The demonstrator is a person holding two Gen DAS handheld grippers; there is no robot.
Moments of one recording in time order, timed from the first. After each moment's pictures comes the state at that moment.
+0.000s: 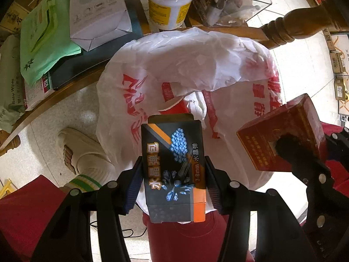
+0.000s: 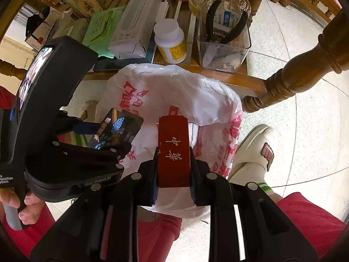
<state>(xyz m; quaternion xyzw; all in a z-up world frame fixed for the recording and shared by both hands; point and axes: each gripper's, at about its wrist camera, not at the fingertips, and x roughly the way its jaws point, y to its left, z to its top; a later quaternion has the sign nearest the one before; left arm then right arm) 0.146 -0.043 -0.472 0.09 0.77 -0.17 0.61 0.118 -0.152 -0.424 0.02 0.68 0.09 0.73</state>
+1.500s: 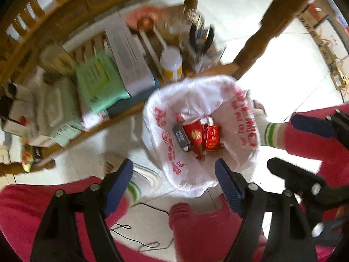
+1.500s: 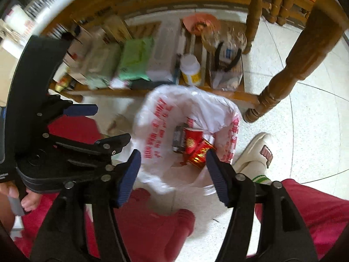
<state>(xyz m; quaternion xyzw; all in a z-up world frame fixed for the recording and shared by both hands) 0.094 -0.024 -0.311 0.17 0.63 -0.18 0.73 0.058 -0.149 -0.296 0.06 0.60 0.12 0.79</state>
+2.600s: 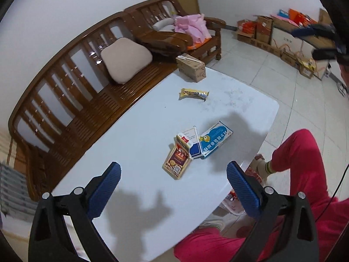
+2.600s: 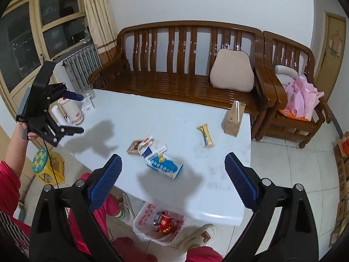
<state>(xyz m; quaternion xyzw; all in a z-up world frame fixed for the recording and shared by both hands) 0.192 0.028 0.061 0.30 0.40 -0.31 0.81 0.139 -0.229 0.096 -0.02 0.39 0.16 0.91</state>
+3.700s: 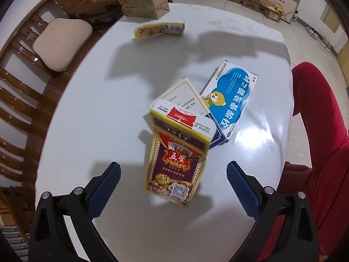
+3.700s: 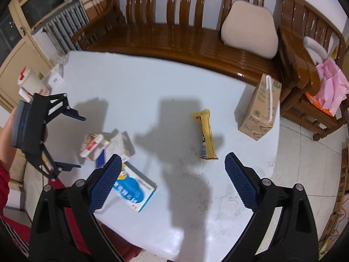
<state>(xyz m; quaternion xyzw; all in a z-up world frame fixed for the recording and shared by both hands) 0.294 -0.014 -0.132 0.39 0.48 -0.42 0.66 0.354 -0.216 -0.055 -0.07 0.54 0.18 0.82</state>
